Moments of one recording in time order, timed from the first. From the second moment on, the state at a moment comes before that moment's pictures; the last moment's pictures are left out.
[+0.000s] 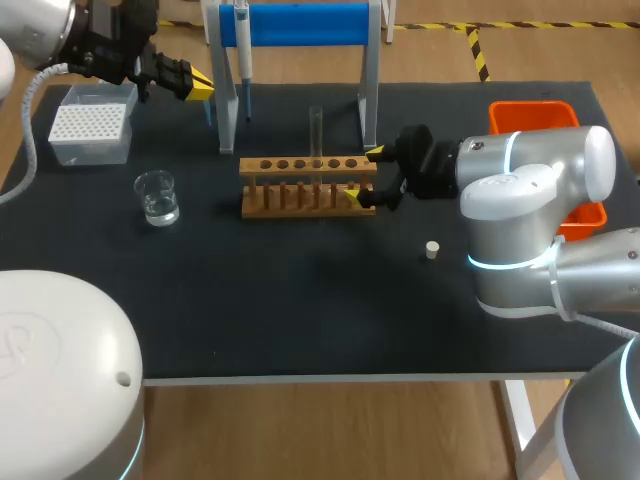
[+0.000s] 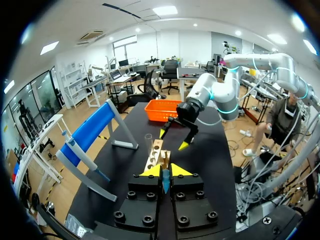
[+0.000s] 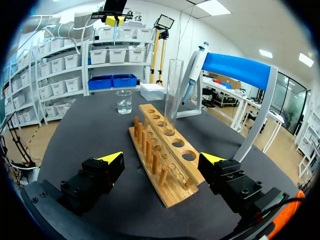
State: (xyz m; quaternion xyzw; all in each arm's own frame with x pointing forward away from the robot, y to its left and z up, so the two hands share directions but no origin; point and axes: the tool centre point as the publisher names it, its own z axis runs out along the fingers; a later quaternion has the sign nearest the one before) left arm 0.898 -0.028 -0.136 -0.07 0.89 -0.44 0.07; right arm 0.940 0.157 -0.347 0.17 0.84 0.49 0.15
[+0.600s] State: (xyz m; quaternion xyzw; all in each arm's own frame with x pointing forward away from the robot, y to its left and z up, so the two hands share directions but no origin) left arm 0.866 -0.119 -0.142 -0.04 0.90 -0.43 0.02; right arm 0.940 0.157 -0.347 0.17 0.84 0.49 0.15
